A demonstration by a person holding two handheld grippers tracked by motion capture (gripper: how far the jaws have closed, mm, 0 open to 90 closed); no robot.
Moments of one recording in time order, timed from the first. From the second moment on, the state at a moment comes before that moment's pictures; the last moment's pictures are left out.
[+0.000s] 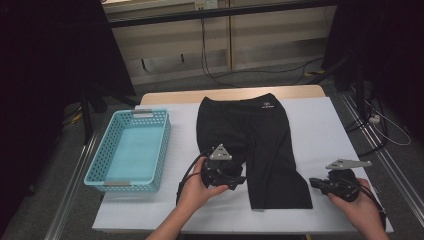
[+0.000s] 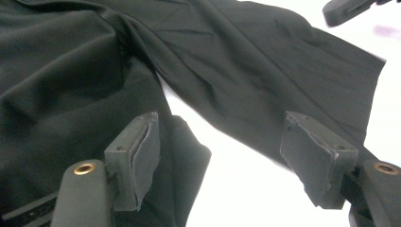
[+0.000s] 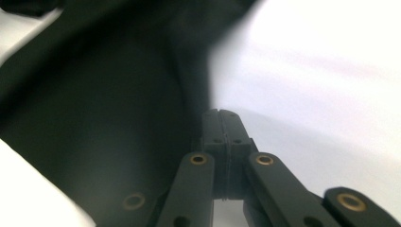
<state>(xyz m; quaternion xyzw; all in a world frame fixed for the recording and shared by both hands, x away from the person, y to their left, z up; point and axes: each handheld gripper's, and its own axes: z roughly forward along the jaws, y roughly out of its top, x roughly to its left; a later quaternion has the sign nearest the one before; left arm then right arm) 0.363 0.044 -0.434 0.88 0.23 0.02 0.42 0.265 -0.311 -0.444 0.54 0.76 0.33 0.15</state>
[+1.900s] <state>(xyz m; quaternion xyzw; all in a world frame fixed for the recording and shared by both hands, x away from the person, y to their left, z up) 0.392 0.083 -0.433 0.86 0.28 0.06 0.42 0.368 -0.314 -0.450 0.59 0.71 0.32 0.21</state>
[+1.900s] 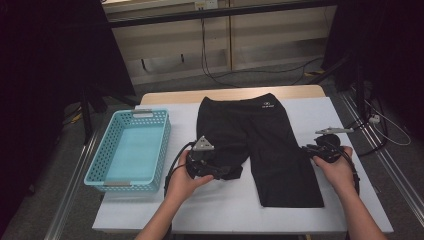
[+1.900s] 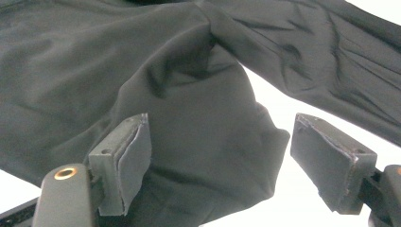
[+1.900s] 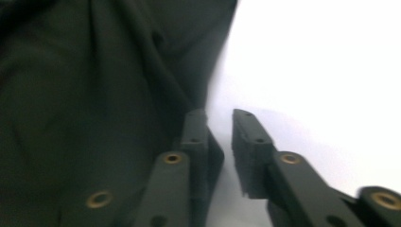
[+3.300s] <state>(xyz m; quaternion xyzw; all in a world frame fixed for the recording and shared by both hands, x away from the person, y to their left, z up) 0.398 0.092 -0.431 0.86 0.29 0.06 0.42 0.392 -0.317 -0.456 0.59 0.72 0.31 0.20</state>
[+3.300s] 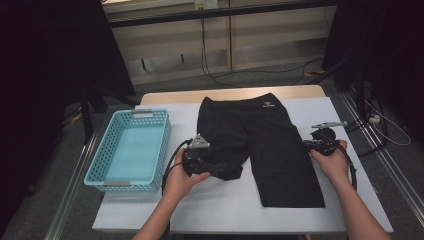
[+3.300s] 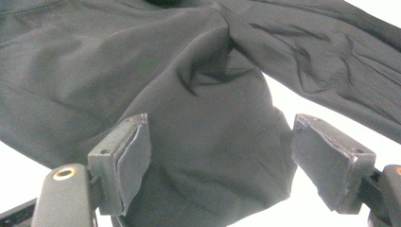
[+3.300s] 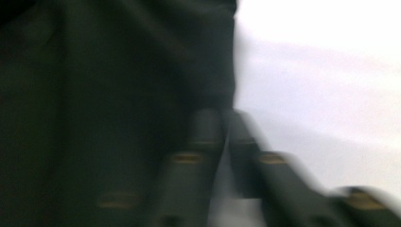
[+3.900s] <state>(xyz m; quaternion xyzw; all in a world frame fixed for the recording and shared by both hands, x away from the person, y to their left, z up) 0.401 0.098 -0.431 0.86 0.29 0.09 0.41 0.341 -0.324 -0.454 0.60 0.71 0.31 0.20</state>
